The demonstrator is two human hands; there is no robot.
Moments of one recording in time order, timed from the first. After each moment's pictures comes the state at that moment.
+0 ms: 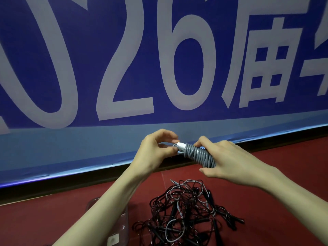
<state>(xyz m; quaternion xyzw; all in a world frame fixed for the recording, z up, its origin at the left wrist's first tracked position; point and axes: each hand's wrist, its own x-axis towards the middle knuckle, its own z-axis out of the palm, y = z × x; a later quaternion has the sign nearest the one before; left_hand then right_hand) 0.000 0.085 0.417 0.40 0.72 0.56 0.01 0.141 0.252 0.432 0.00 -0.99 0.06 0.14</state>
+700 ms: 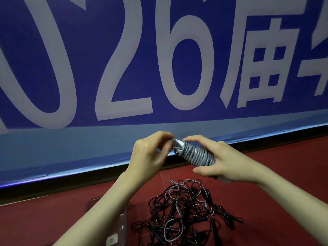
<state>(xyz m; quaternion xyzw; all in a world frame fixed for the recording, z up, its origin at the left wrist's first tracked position) 0.002 0.082 0.408 0.52 0.66 0.42 -0.34 0.136 0.261 0.424 0.09 -0.92 0.36 0.12</state>
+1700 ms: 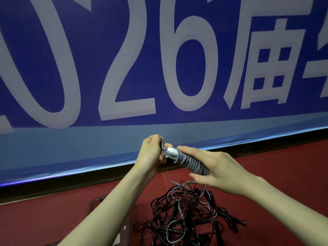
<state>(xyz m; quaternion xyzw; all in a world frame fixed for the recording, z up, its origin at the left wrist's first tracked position) 0.003 0.097 0.420 0.20 0.64 0.73 0.13 0.115 0.257 0.387 0.12 -0.95 0.09 0.26</state>
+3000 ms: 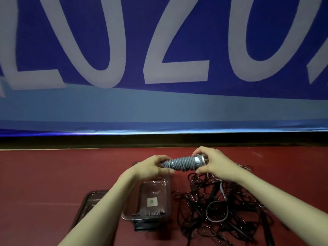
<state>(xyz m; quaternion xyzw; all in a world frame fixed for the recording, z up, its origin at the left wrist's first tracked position) -0.130 -0.065 0.267 0.28 0.83 0.39 0.26 -0.047 0.173 0.277 0.02 -0.93 0.36 -0.01</state>
